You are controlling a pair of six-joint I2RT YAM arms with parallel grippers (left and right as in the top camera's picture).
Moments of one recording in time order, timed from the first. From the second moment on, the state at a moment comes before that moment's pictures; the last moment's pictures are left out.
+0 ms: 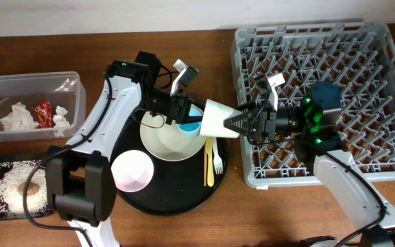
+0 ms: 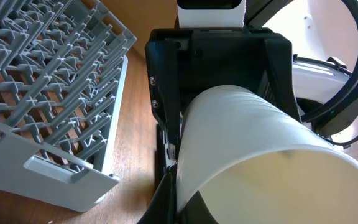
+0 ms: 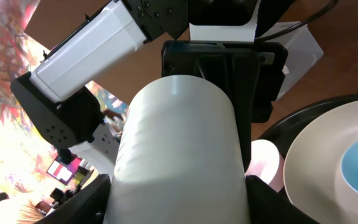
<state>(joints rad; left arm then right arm) -0.27 1.97 1.68 -1.32 1.45 0.74 0.11 1.39 0.80 0.52 -1.41 0.78</state>
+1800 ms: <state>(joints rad) 0.02 1.60 1.74 -1.36 0.64 0.13 -0.48 1.39 0.97 1.26 -1.56 1.78</state>
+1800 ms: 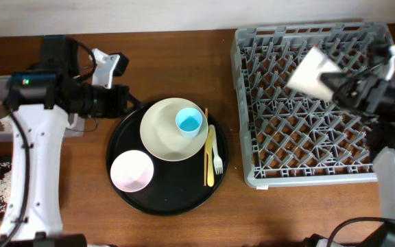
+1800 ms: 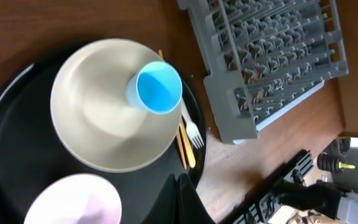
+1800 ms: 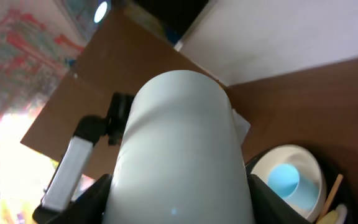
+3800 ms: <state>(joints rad) 0.02 1.57 1.74 -1.49 0.38 -0.02 -0.67 0.75 1.38 0.34 -1.57 1.72</state>
